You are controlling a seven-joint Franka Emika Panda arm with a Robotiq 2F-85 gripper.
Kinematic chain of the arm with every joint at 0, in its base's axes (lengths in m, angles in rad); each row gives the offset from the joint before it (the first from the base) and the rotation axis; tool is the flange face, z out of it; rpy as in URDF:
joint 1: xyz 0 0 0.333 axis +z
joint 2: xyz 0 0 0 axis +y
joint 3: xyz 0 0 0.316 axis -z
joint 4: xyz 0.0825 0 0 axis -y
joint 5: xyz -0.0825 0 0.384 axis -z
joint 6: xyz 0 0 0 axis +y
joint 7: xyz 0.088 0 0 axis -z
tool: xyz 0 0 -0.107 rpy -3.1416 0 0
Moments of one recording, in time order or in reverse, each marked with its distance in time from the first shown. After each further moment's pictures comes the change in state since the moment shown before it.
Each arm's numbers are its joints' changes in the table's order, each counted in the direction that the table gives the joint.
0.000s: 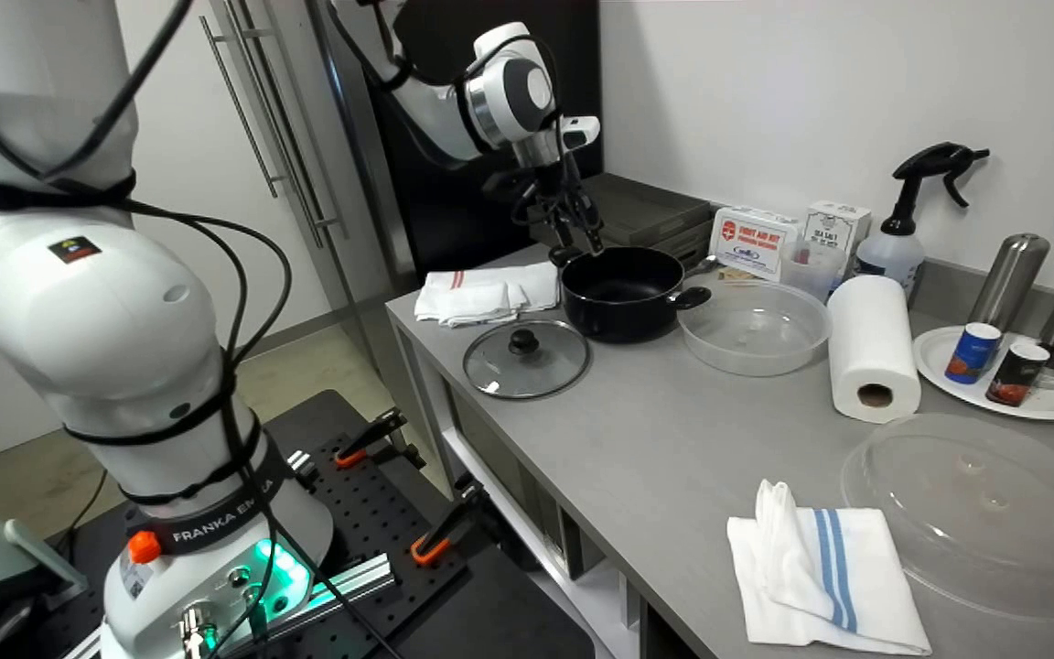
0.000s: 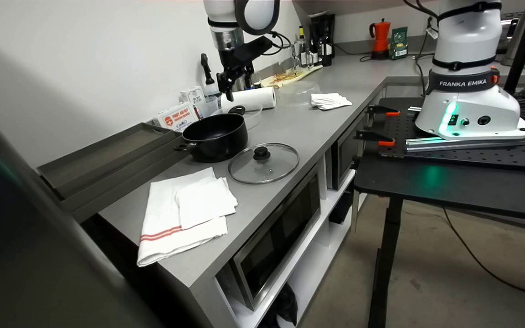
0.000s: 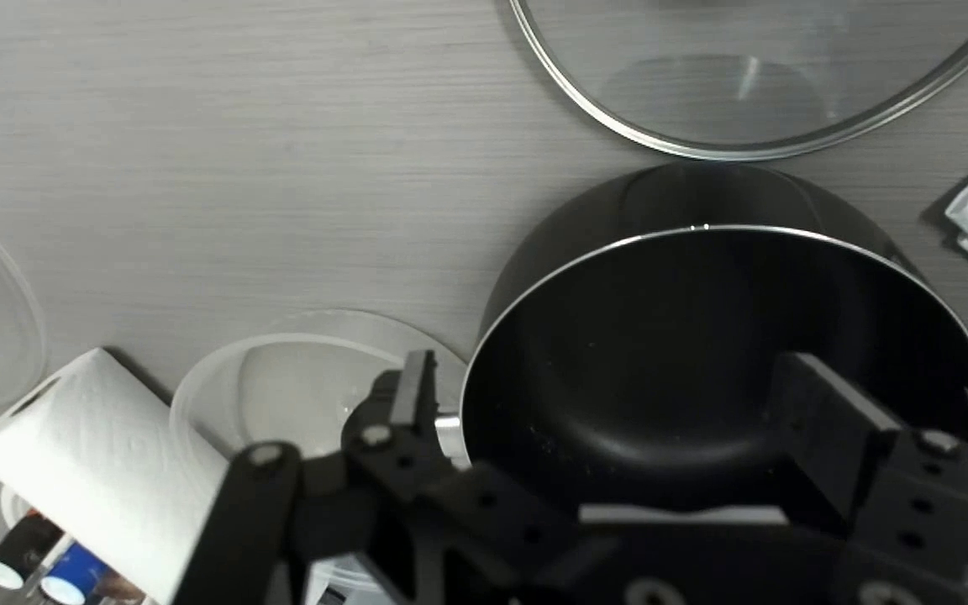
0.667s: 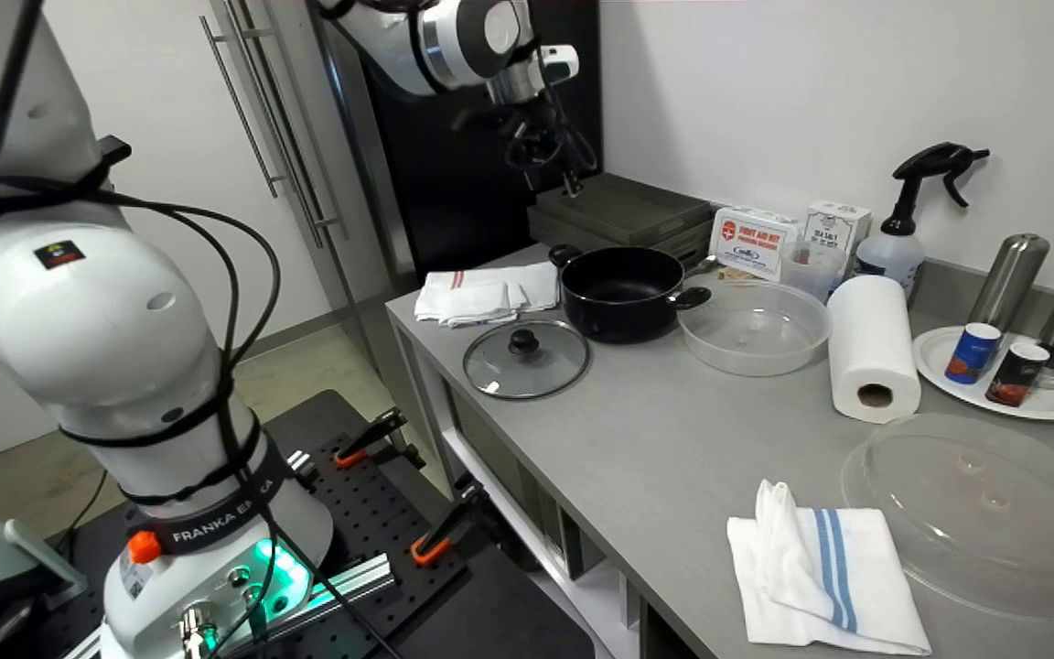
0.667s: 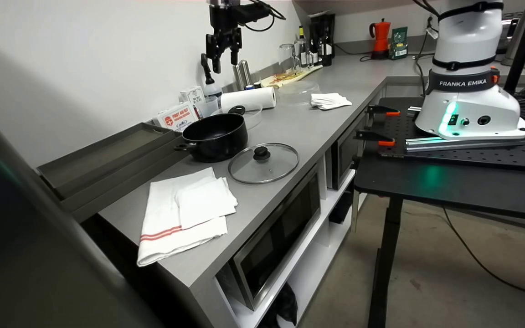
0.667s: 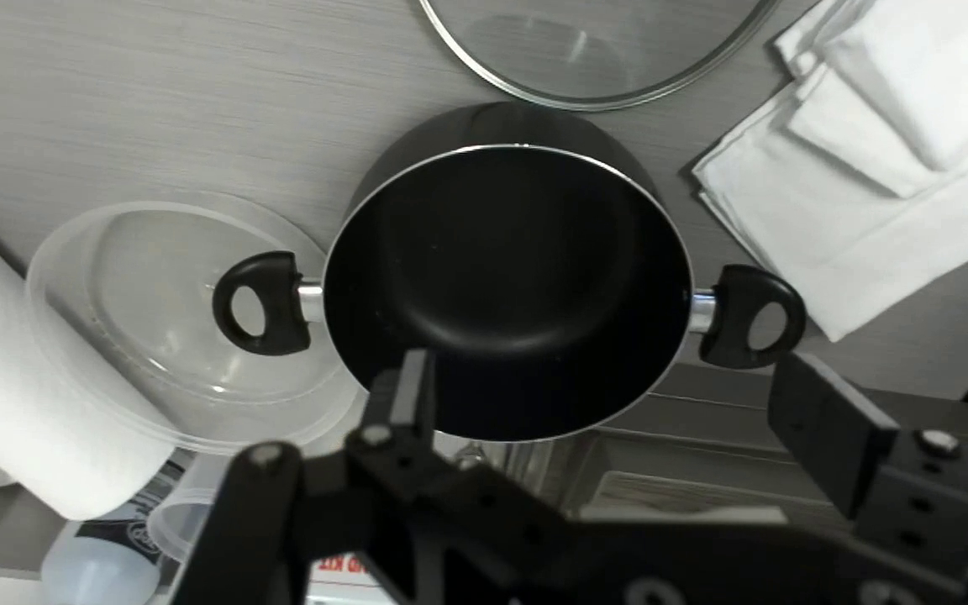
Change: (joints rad) arm -0.077 -0.215 -0.121 -0.081 -0.256 -0.028 -0.385
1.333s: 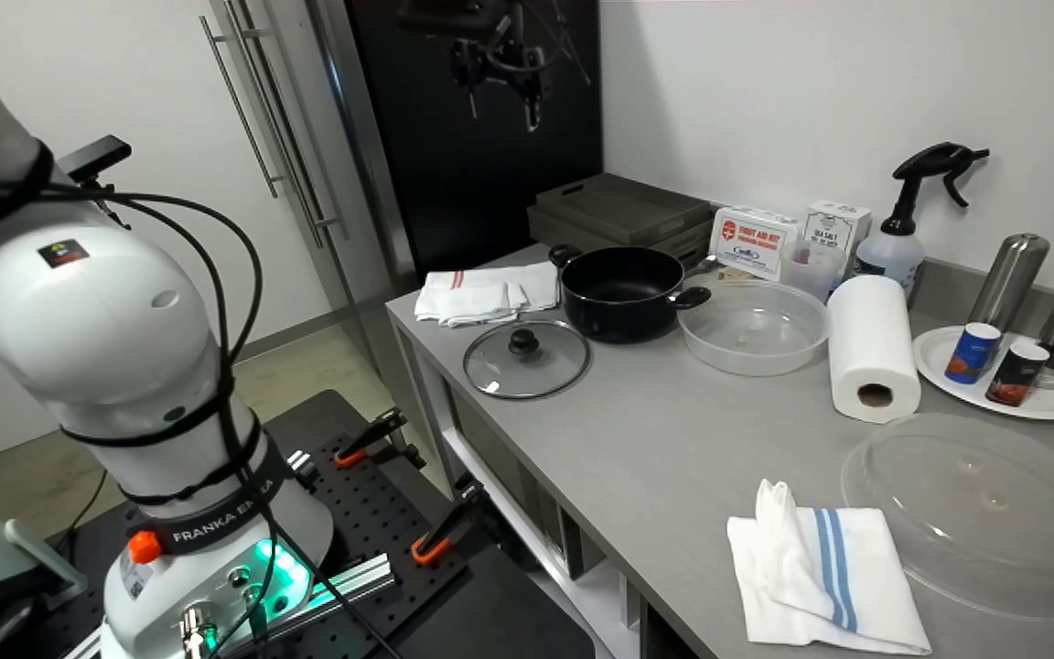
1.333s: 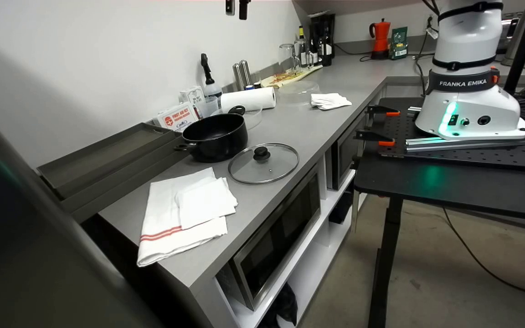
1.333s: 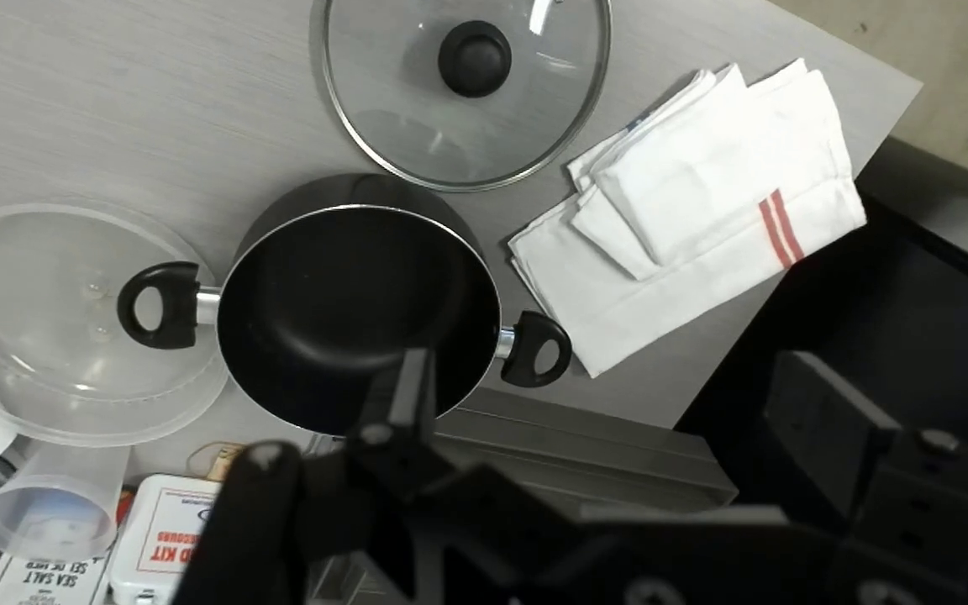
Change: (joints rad) arm 0.021 -0.335 0.058 -0.025 -0.412 0.387 -0.535
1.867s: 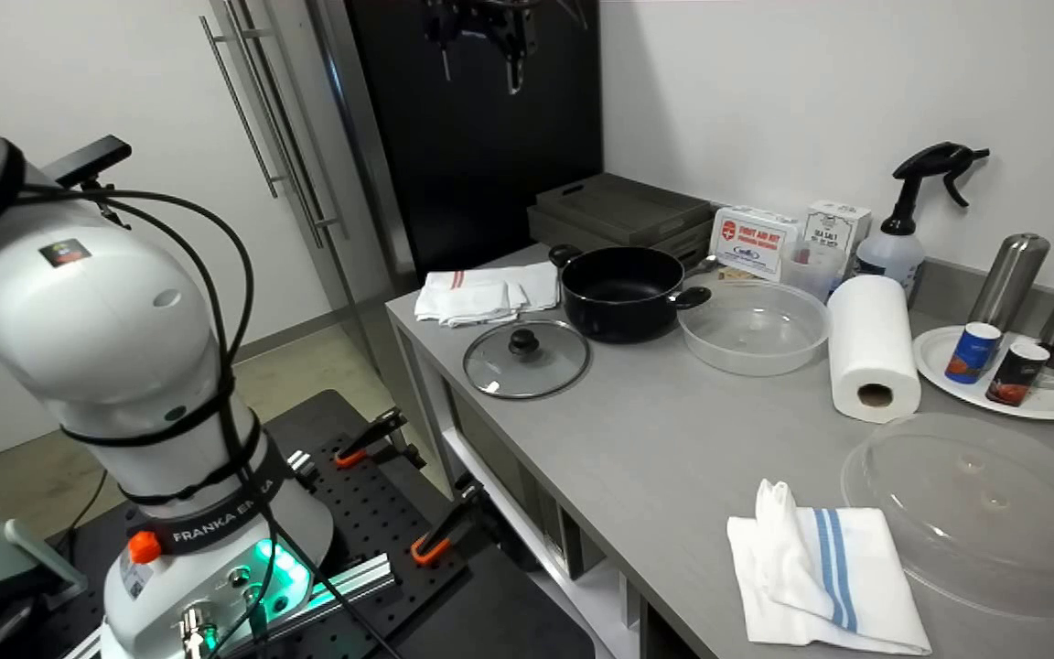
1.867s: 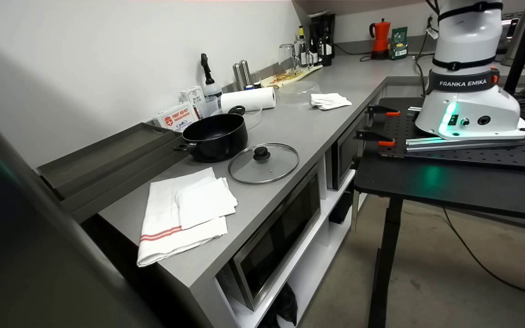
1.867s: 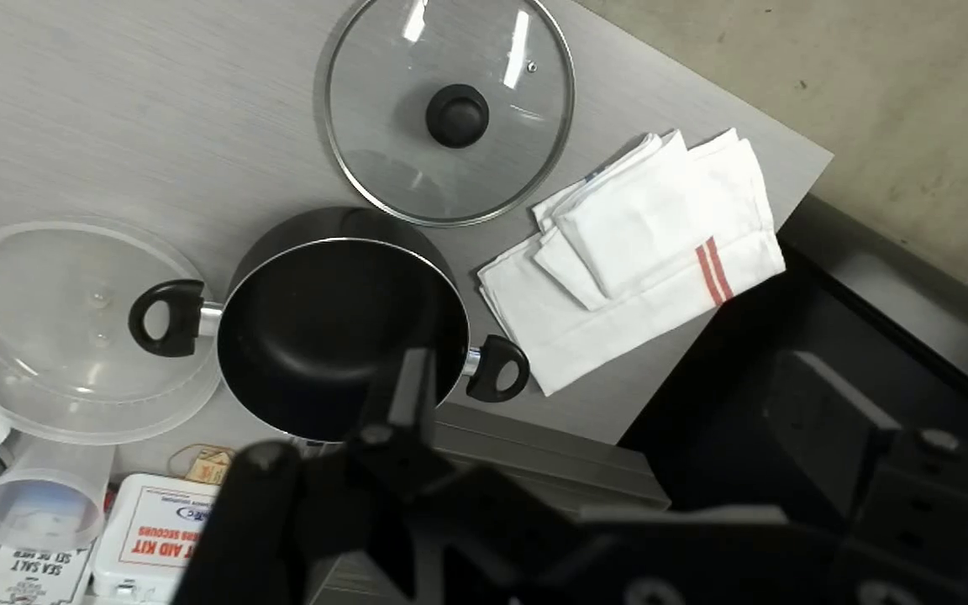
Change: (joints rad) arm 0.009 -0.167 0.070 0.001 -0.009 0.211 -0.098
